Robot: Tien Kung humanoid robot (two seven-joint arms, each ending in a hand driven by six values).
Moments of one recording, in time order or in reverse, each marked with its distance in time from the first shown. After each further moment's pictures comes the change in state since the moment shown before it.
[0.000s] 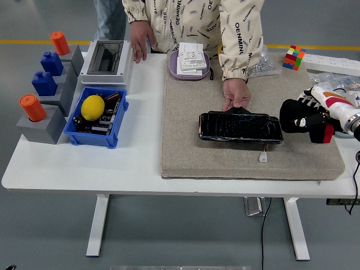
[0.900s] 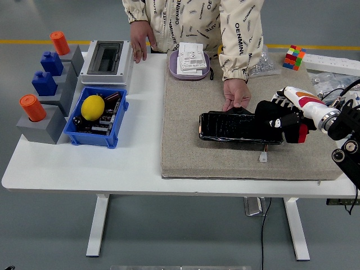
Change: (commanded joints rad) left arm -0.002 0.003 -0.003 0.000 0.003 0.000 0.000; right arm 0.044 0.105 -0.053 0.008 0.001 0.002 -0.006
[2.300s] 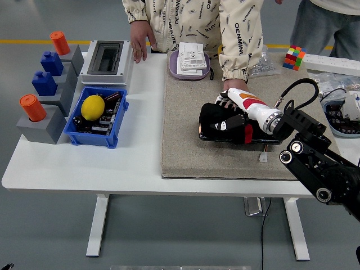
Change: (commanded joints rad) left arm -0.005 0.010 0.015 0.000 -0.009 0.002 0.003; right arm 0.064 0.226 -0.080 -0.024 0.000 -0.009 0.004
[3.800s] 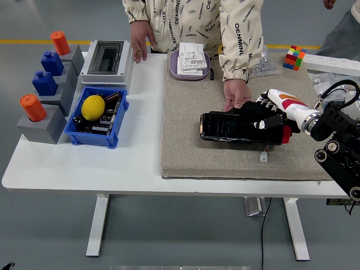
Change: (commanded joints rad) left arm -0.003 -0.006 -0.012 0.000 -0.003 -0.001 -0.004; right arm -0.045 -0.191 0.049 -0.032 -0.003 0.012 0.001
